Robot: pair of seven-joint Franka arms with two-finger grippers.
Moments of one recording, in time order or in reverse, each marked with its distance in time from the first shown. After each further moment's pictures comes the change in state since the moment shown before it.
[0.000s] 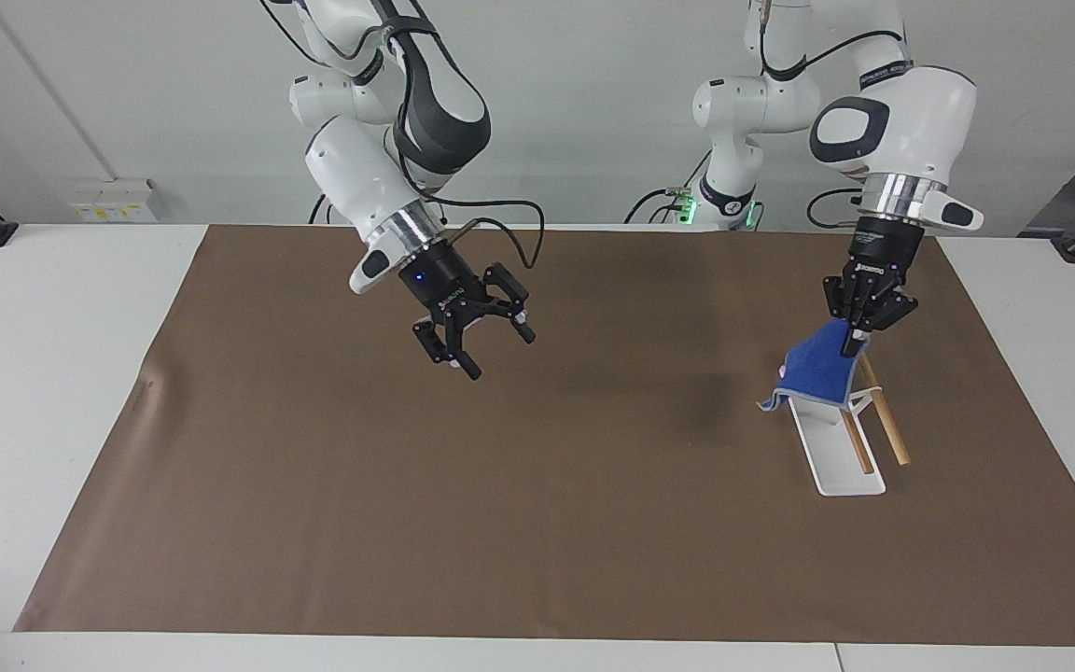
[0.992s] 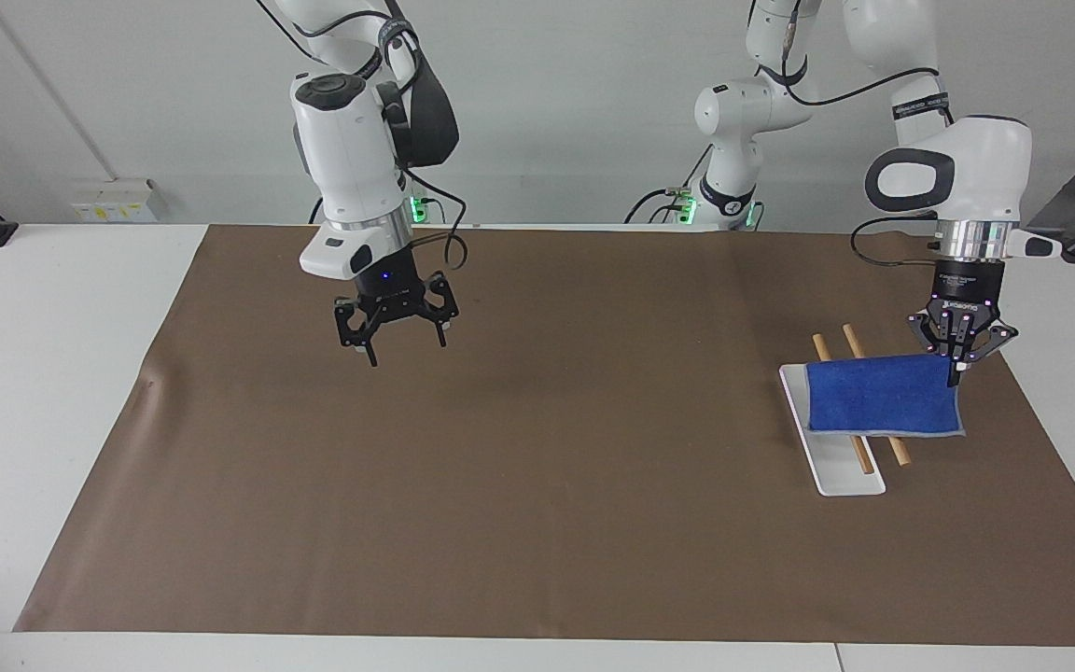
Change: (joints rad) left arm 0.226 0.128 0.002 0.000 -0.001 0.091 -0.072; right arm -0.095 -0.056 -0.006 0.177 -0.905 -0.616 0.583
